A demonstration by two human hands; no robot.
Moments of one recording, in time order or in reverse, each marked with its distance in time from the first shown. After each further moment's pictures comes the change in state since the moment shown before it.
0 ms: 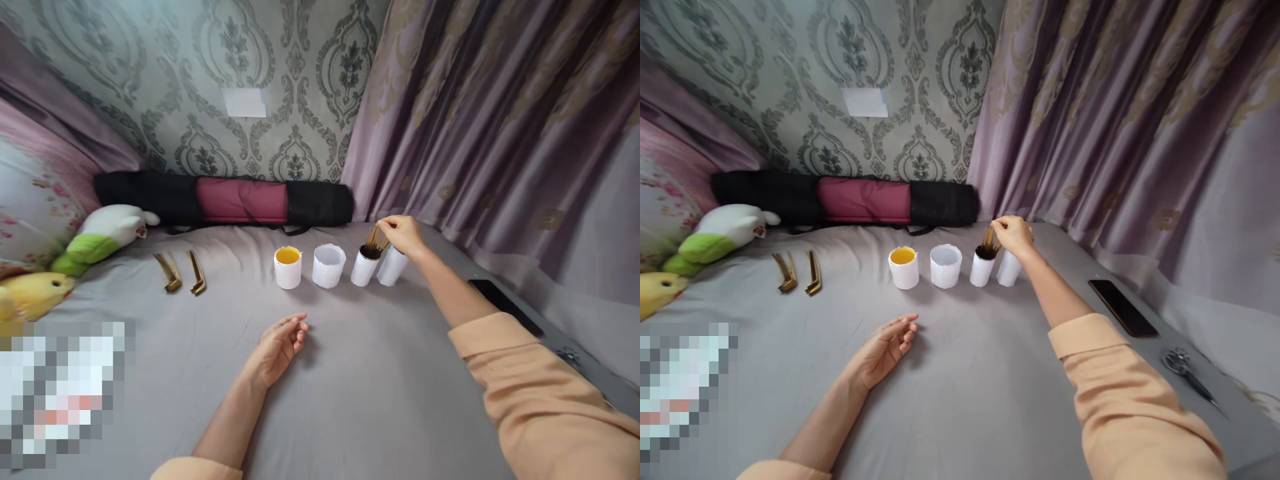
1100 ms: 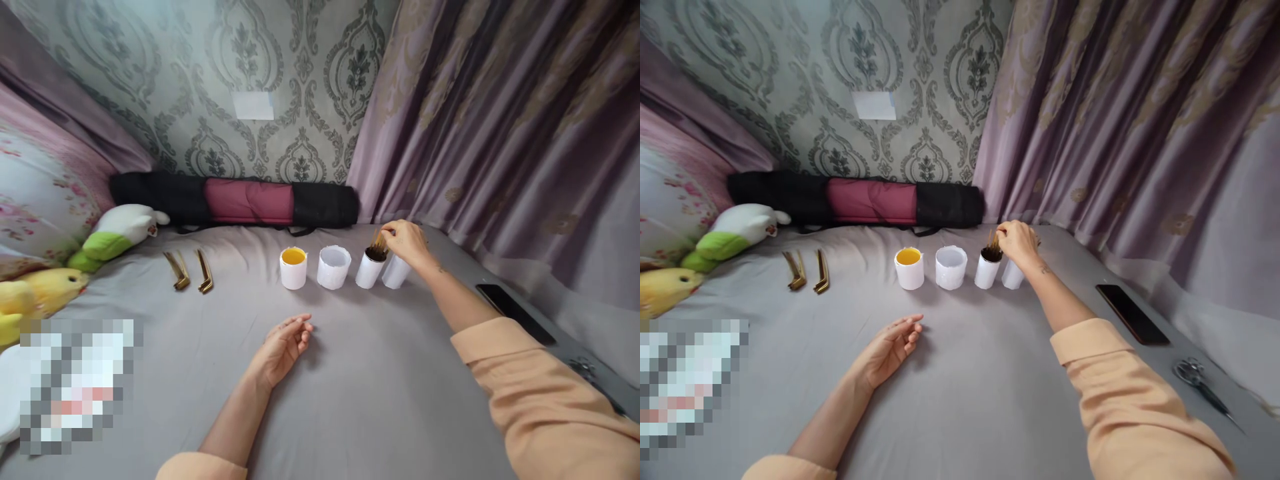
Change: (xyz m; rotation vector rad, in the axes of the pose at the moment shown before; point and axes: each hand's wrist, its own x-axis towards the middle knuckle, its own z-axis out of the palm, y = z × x) left_hand -0.002 0.002 0.006 -0.013 0.023 -0.002; right_hand -0.006 0.000 0.000 -0.317 -0.024 -0.168
